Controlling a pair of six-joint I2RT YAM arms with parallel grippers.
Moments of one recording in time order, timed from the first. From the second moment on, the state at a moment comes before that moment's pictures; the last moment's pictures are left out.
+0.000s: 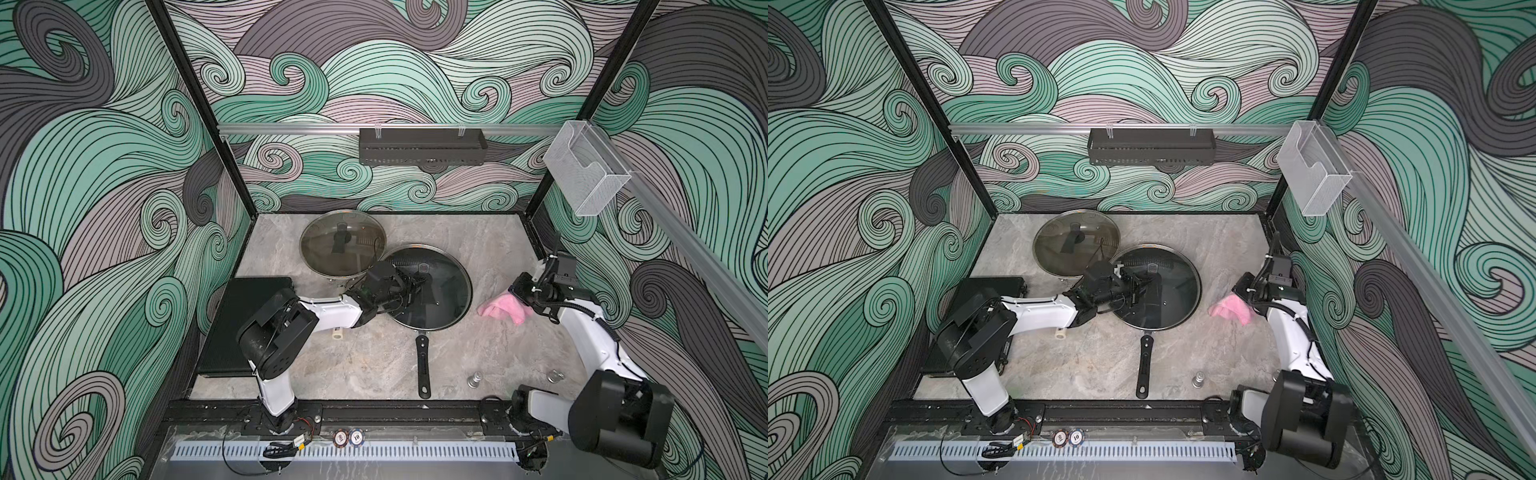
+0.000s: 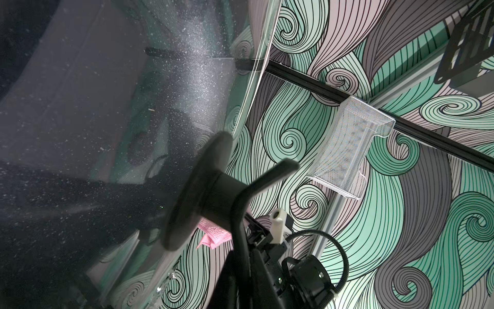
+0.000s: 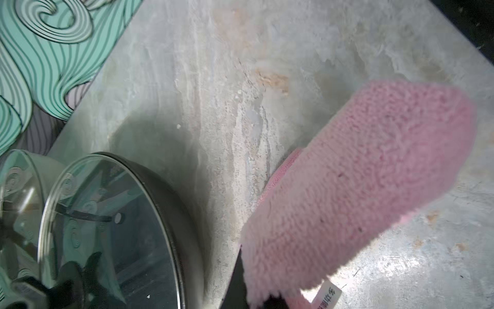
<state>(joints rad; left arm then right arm) -0.76 1.76 0.91 0.58 0.28 -1.81 -0.23 1.24 0.84 -0.59 -0.23 0.45</state>
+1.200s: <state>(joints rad) -0.77 2.00 1.89 -0.90 0.20 -1.09 -0.17 1.22 0.96 -0.75 -0.01 0.41</state>
